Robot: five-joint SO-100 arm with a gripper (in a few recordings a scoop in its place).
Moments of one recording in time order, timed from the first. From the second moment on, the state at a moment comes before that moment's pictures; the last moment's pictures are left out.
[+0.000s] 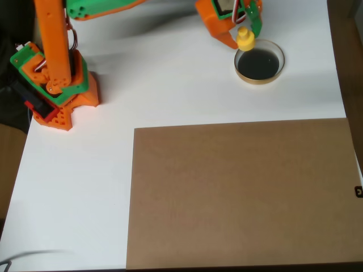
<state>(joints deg) -58.7 70.8 63.1 82.7 -14.9</state>
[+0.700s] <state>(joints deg) -59.6 60.2 58.5 78.6 -10.5</state>
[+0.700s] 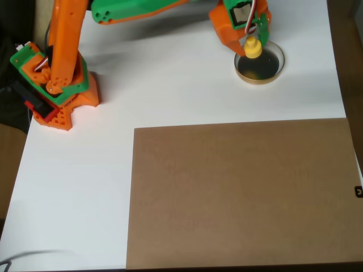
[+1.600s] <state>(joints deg) -60.7 56.3 57.0 77.0 -9.8</state>
